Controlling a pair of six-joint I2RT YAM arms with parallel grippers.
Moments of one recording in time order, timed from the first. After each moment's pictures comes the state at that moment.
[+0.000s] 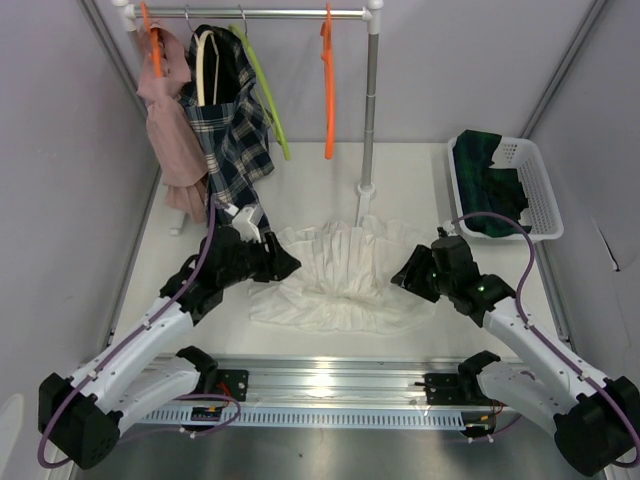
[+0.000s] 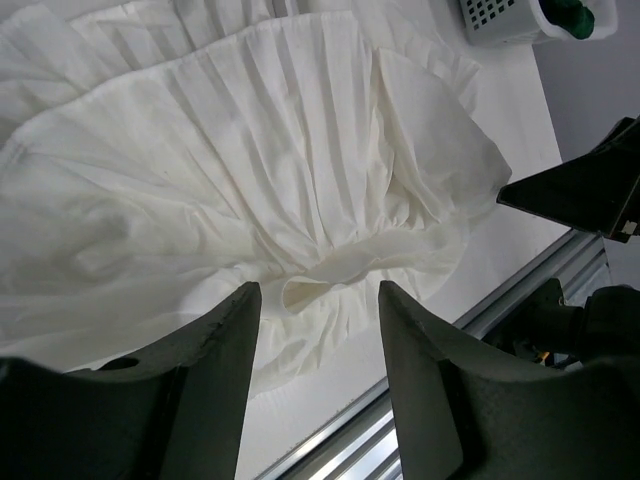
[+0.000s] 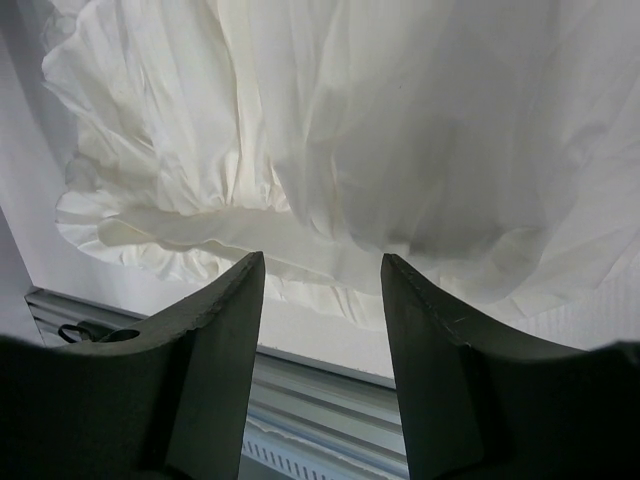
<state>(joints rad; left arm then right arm) -0.53 0.88 0.65 -0.25 0.21 -0.59 0.49 0.92 0.65 -0.51 -0.05 0.84</state>
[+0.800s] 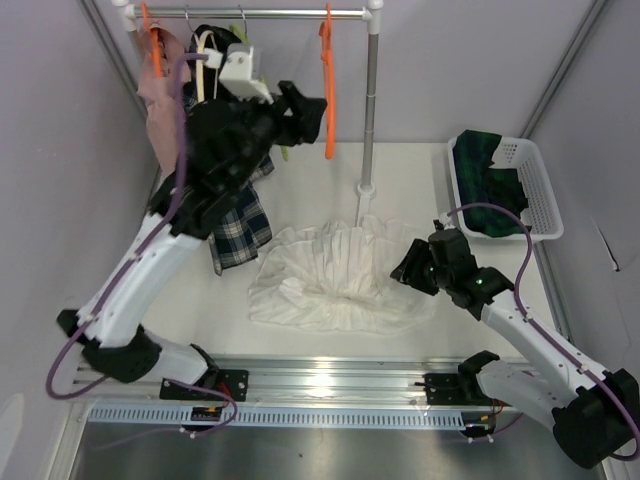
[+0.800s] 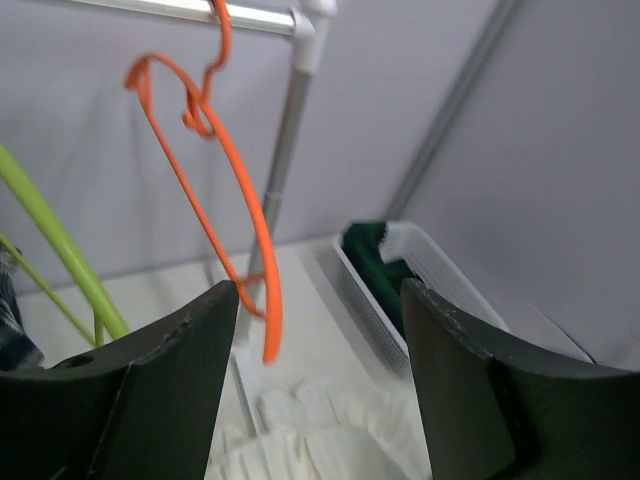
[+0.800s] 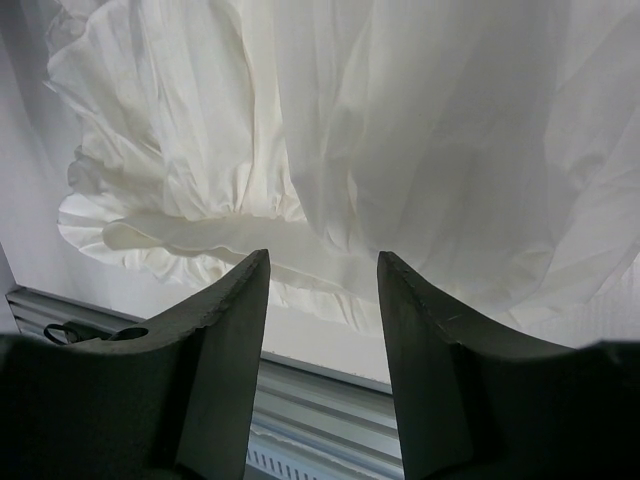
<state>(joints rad) -0.72 1.33 1.81 -0.35 -0.21 -0.29 0.50 0.96 0.71 -0.52 -0.02 0.79</state>
